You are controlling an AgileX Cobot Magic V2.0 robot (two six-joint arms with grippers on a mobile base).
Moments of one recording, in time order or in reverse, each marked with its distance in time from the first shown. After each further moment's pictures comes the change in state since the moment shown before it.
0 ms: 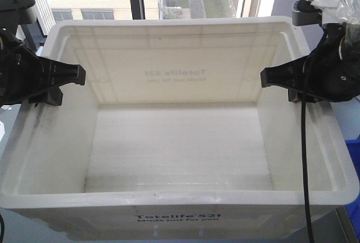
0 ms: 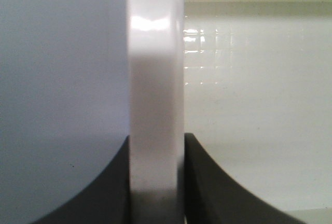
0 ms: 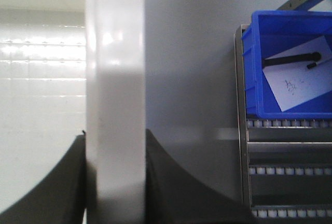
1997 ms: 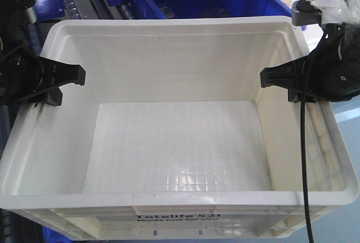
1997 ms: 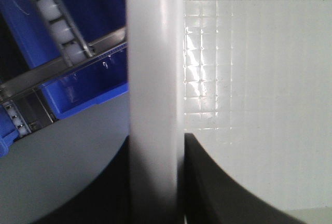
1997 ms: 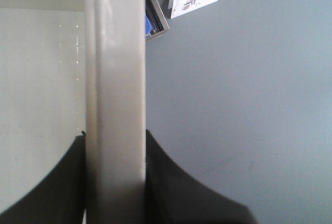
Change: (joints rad) left arm -0.001 0.002 0.000 0.001 0.001 0.000; right arm 0.000 0.000 0.000 0.000 0.000 0.000
